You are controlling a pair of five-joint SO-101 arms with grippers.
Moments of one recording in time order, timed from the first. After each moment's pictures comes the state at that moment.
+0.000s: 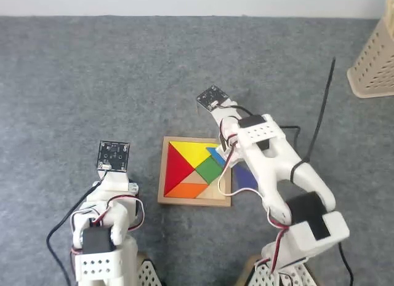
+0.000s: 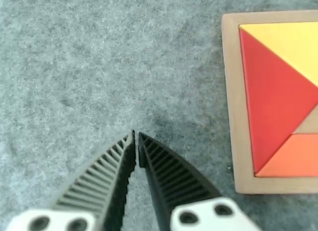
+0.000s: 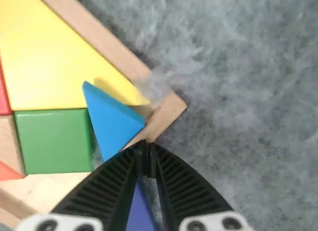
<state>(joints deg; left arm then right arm) -11.2 -103.3 96.9 72.0 -3.6 -22.9 5.7 28.7 52.0 21.8</state>
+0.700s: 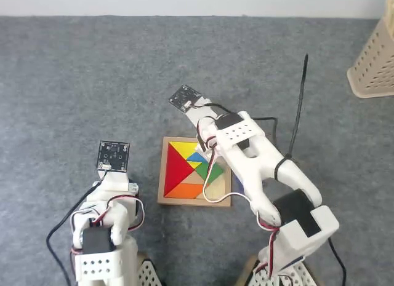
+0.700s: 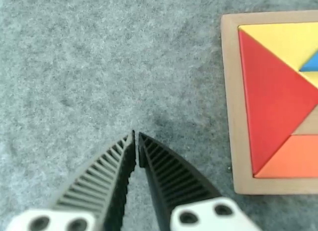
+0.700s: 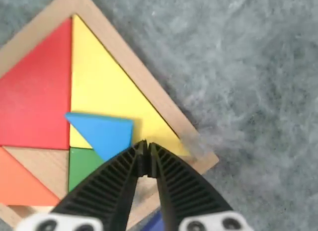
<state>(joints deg) -11.2 -103.3 96.9 72.0 -3.6 -31.2 7.9 22.5 51.8 22.0</state>
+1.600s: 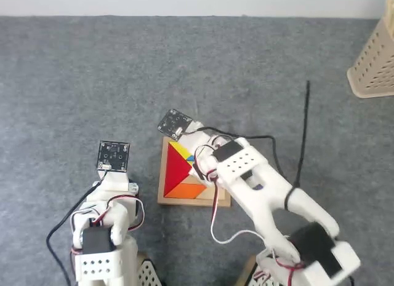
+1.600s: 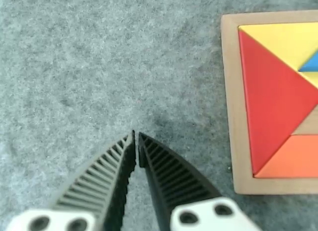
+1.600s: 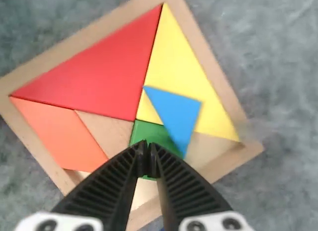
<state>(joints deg) -11.2 -103.3 96.9 72.0 -3.6 -38.4 -7.9 40.6 46.8 22.4</state>
